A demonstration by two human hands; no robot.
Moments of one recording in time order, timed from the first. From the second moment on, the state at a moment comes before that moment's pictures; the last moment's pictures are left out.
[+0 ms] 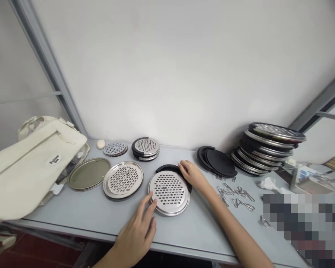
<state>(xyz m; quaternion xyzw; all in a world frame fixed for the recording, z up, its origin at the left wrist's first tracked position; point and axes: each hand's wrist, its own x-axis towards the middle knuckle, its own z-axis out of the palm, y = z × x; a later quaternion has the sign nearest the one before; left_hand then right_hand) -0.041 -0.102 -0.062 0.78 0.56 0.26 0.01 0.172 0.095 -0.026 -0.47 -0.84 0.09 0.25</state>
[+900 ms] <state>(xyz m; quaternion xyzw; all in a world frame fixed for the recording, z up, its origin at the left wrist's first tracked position) -0.045 -0.096 -0.058 0.77 0.57 0.28 -0.05 0.168 0.085 -0.022 -0.43 -0.87 0.14 0.19</state>
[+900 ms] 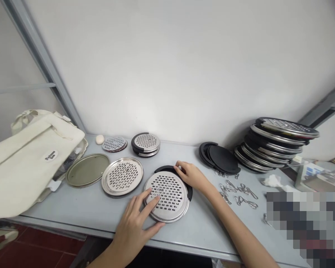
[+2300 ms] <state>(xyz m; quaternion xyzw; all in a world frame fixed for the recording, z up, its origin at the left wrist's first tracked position) -0.053 -0.088 -0.051 0.81 0.50 0.26 -0.16 0.165 0.084 -0.016 -0.44 -0.87 0.19 0.11</state>
